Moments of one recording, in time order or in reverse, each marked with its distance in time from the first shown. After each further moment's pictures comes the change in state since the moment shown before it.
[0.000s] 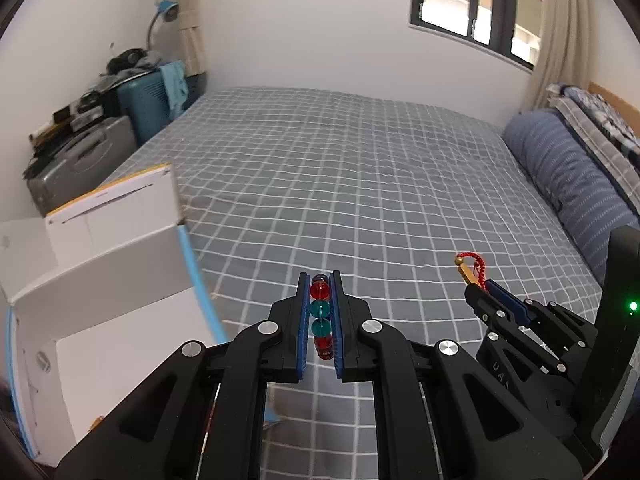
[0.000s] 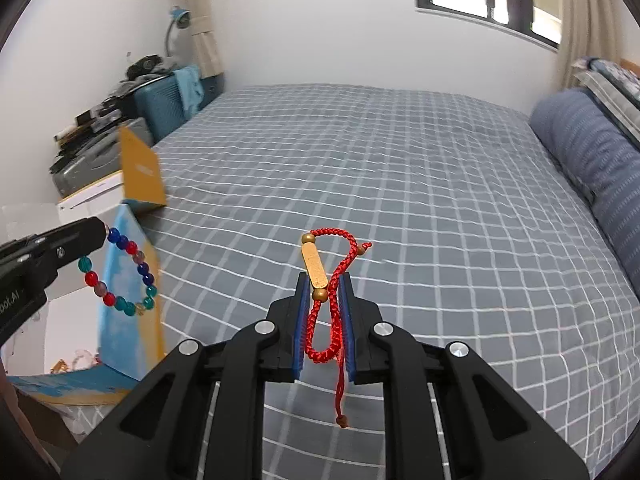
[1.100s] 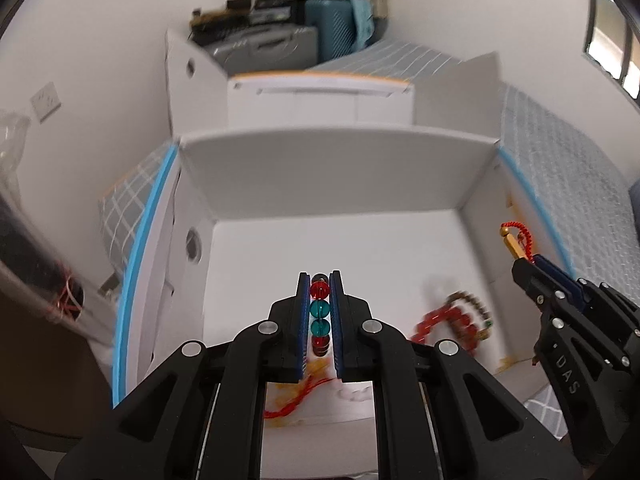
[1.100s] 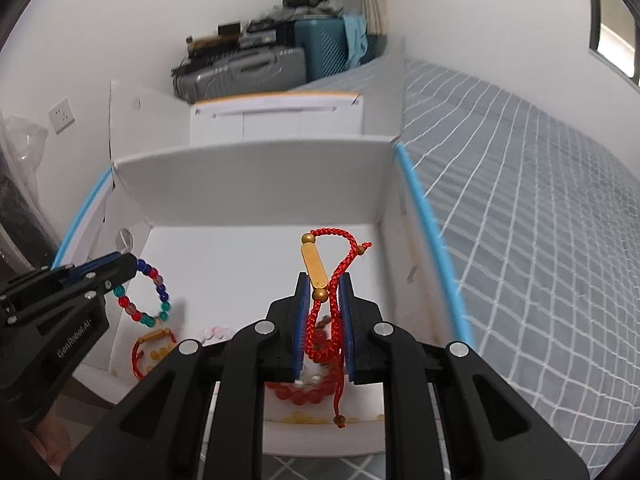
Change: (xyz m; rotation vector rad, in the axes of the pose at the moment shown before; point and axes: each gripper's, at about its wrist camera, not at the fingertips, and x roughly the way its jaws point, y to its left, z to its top) left arm -0.025 0.242 -0.104 -0.347 0.167 0.359; right arm 0.024 0.259 -0.036 -0.322 0.125 0.288
